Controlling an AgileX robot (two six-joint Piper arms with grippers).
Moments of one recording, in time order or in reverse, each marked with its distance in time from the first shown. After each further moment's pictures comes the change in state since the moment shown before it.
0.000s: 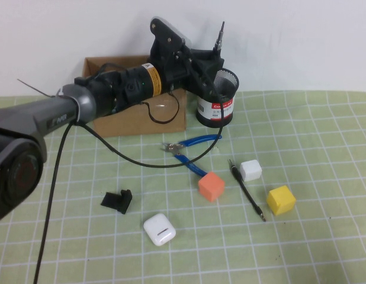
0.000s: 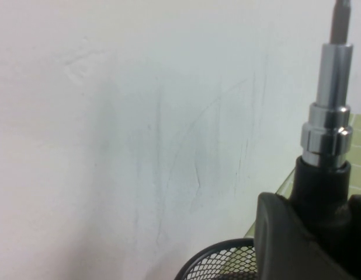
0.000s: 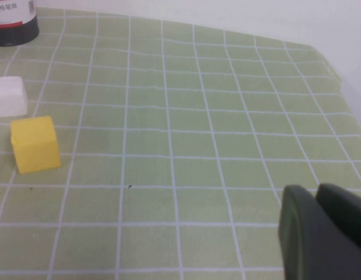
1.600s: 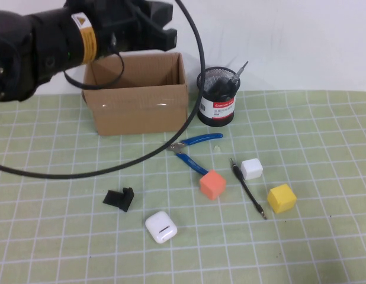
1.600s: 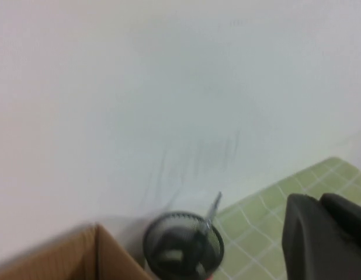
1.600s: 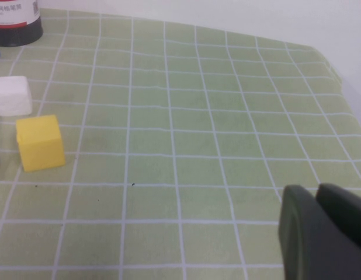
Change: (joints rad) right arm 0.000 0.000 0.000 0.000 0.000 0.000; left arm -0.048 -0.794 0.491 0.608 0.411 -0.890
